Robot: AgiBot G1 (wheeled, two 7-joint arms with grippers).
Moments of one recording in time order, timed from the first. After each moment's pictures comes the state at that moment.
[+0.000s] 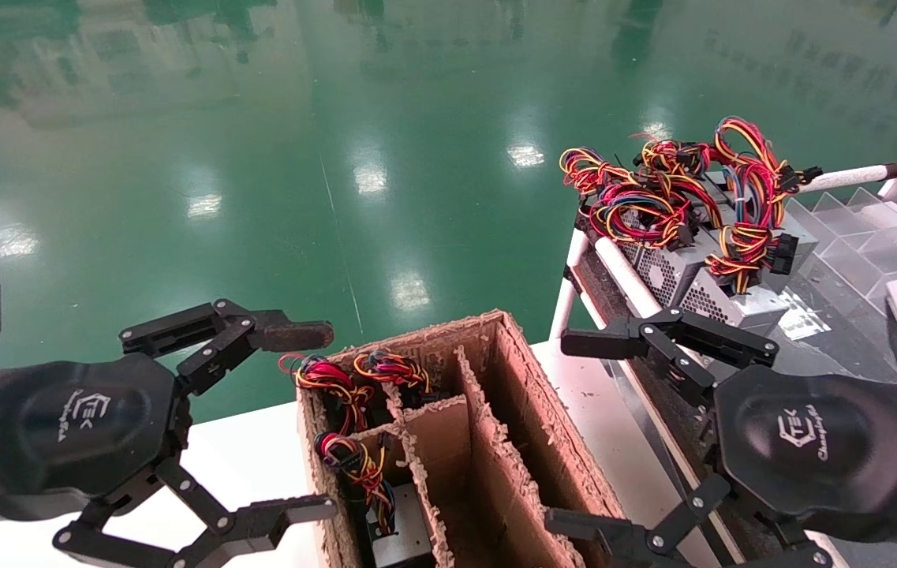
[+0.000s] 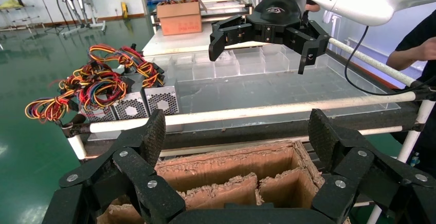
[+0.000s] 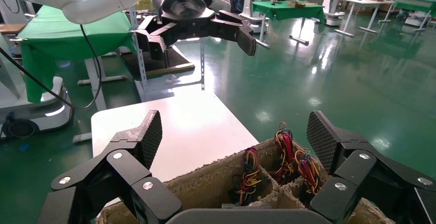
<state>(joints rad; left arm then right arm) -1.08 0.61 0.28 -1.28 0.73 1.49 -0.19 1.07 -0.61 -0.28 1.28 -0.73 -1.50 0.19</state>
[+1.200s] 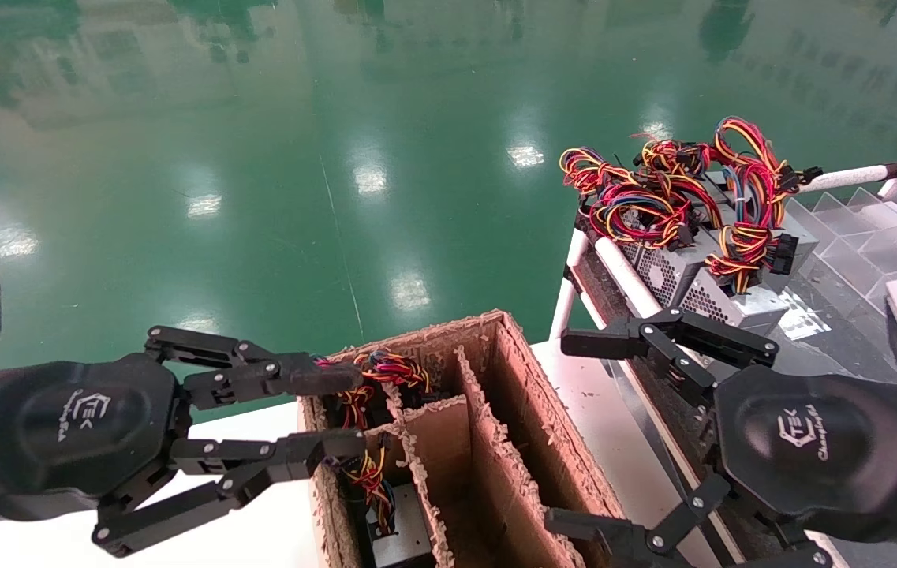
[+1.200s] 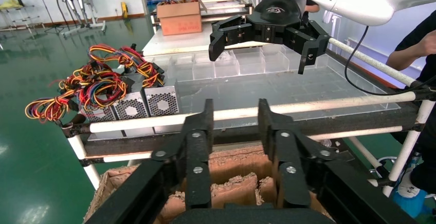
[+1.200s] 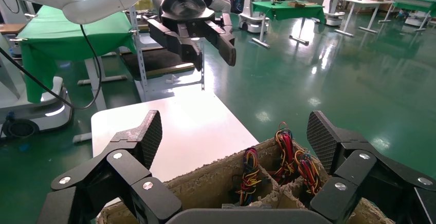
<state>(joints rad) -1.08 0.61 0.28 -1.28 0.73 1.49 -0.19 1.07 -0.61 -0.28 1.28 -0.73 -1.50 0.19</state>
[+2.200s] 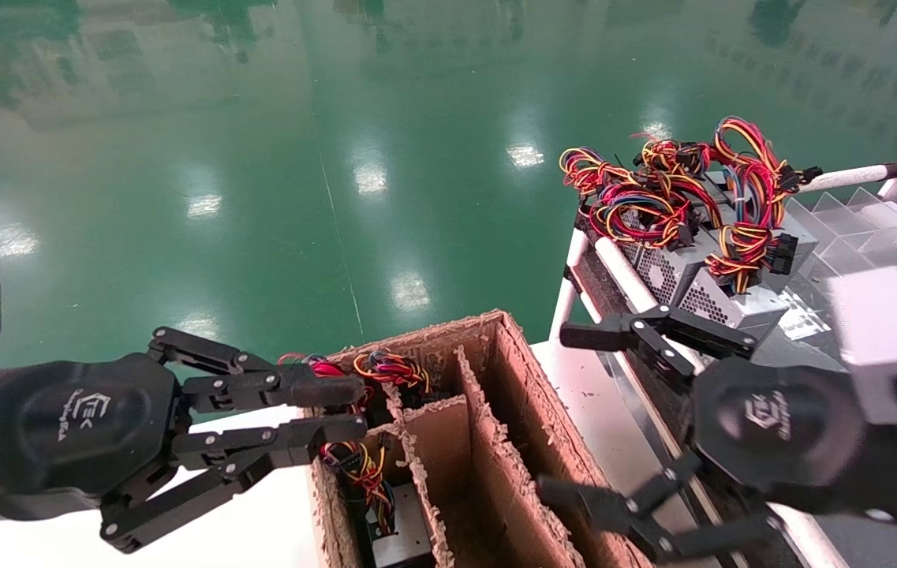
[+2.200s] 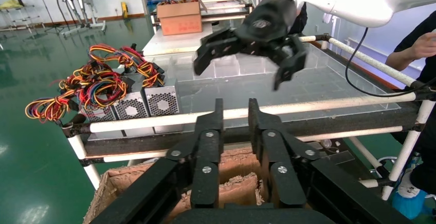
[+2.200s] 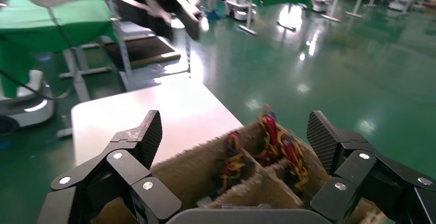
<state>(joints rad) -1.08 0.61 0.28 -1.28 0.73 1.50 -0.19 1.09 -0.65 -0.31 1.26 -0.81 -1.42 0.19</state>
